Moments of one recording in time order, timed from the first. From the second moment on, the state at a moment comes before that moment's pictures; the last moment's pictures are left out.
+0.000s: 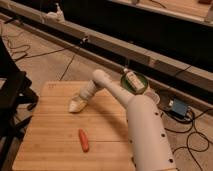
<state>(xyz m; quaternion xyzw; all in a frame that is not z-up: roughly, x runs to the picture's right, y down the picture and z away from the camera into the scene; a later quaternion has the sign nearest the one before) -0.177 0.100 0.934 -0.37 -0.43 0.02 0.82</state>
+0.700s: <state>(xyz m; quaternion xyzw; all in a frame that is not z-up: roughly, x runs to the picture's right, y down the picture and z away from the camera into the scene) -0.213 0.083 0.929 -0.36 -0.45 0.00 0.82</state>
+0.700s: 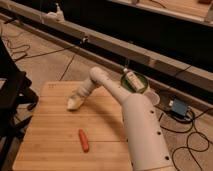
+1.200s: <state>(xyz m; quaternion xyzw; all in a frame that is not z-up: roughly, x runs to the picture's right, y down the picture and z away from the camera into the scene) -0.228 0.113 0.904 -0.39 -0.48 -0.02 0.79</state>
